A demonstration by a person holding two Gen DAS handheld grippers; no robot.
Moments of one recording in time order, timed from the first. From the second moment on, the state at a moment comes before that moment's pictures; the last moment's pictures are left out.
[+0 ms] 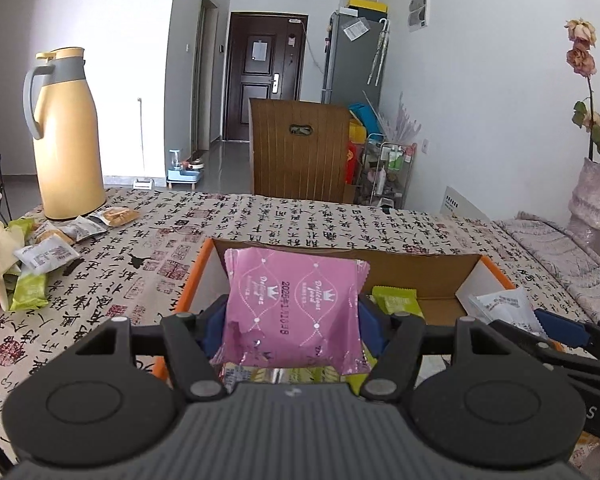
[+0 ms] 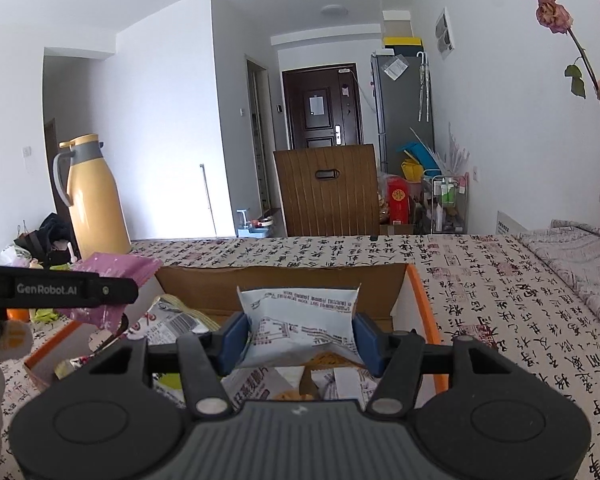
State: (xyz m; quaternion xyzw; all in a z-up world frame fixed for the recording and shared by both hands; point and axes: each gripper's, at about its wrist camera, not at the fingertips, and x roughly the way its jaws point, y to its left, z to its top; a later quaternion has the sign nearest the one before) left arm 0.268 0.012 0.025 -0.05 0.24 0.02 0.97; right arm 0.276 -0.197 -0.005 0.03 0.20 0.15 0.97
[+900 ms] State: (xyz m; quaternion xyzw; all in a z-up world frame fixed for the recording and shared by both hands) left arm 0.250 0.016 0.039 -0.07 0.20 0.04 0.98; right arm 0.264 -0.202 0.003 0.04 0.18 0.13 0.97
